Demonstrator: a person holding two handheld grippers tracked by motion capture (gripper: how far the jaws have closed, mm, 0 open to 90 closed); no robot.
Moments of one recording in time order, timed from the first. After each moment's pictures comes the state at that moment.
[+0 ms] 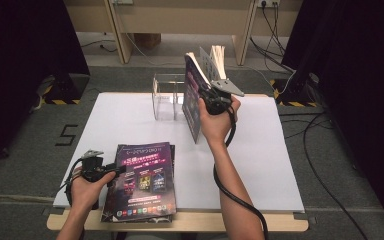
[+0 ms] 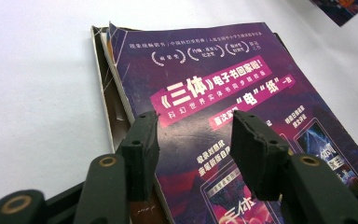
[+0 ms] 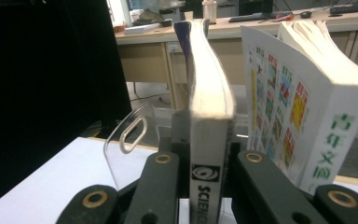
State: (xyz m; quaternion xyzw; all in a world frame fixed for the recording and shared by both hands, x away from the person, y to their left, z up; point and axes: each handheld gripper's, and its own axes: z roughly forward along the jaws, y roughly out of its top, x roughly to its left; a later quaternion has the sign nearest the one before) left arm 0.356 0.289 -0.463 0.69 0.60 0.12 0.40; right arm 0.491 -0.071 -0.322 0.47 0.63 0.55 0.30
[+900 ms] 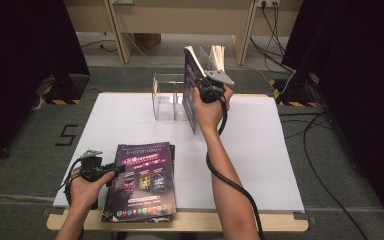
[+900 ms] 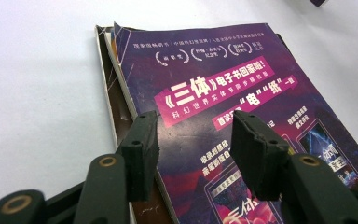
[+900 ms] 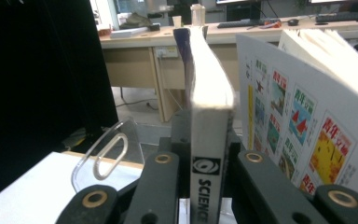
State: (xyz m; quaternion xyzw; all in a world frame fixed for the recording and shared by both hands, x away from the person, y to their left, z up) left arm 0.357 0.292 -0.464 0.68 0.60 0.12 0.40; right arm 0.535 -0.055 -0.329 0.48 0.62 0.53 0.32
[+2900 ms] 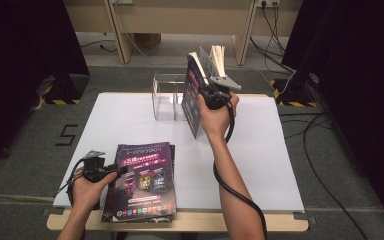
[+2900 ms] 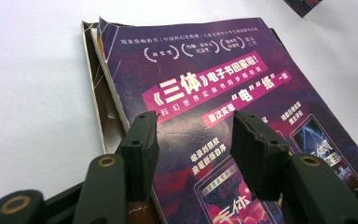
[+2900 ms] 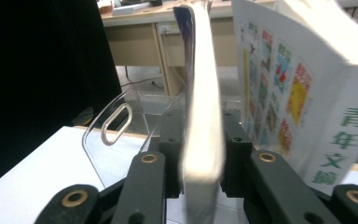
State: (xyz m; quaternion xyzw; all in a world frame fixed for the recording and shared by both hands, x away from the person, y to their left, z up) left arm 0.356 0.285 -0.464 0.69 0.59 0.12 0.40; right arm 0.514 -0.071 -0.329 0.49 0.64 0.52 0.28
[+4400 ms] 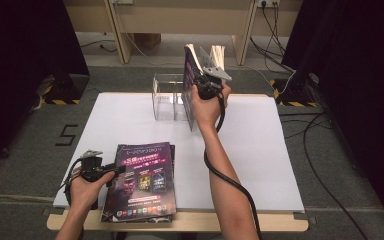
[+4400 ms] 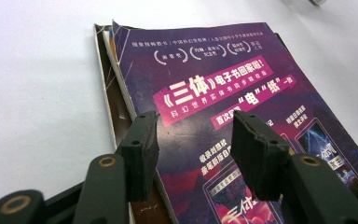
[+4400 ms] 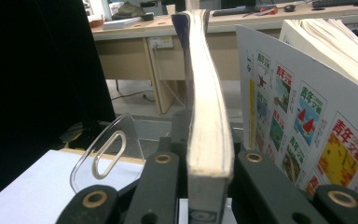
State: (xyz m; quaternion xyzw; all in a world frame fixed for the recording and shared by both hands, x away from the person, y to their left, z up) left arm 0.357 0.292 -0.464 0.68 0.60 0.12 0.40; right arm 0.542 -0.049 -0.322 0.50 0.62 0.52 0.31
